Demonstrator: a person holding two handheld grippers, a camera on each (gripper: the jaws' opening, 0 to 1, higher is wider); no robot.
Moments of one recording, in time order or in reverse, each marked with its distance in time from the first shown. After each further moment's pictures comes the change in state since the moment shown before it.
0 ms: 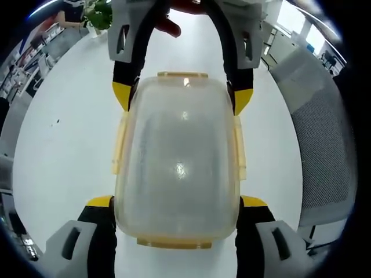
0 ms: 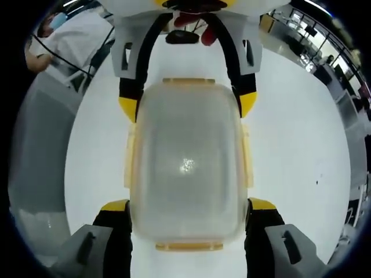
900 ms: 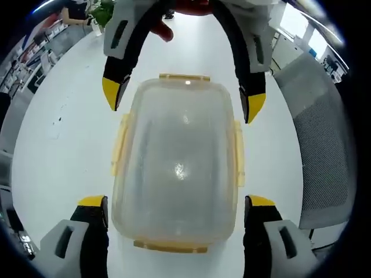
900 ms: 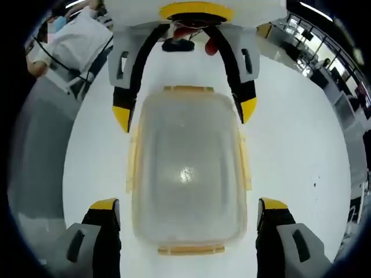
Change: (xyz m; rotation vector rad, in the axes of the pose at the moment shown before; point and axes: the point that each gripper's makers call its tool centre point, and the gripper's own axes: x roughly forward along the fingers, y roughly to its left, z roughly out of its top) left arm -0.002 0.007 0.007 -0.015 -0.021 0.005; right arm -0.004 -0.009 0.013 0.069 -0.121 -0.016
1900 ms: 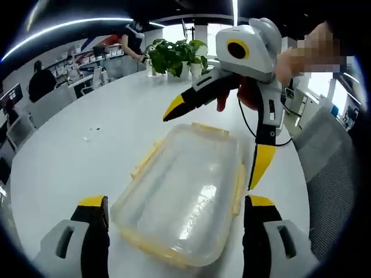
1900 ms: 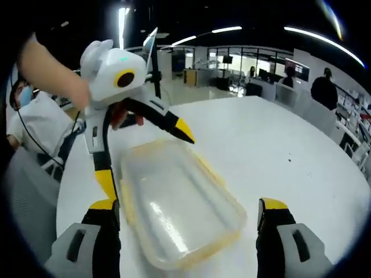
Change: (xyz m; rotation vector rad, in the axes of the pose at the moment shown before) left arm -0.015 0.010 0.018 -0.295 -0.458 0.217; right arm -0.025 -0.013 0.011 0.357 -0.504 -0.275
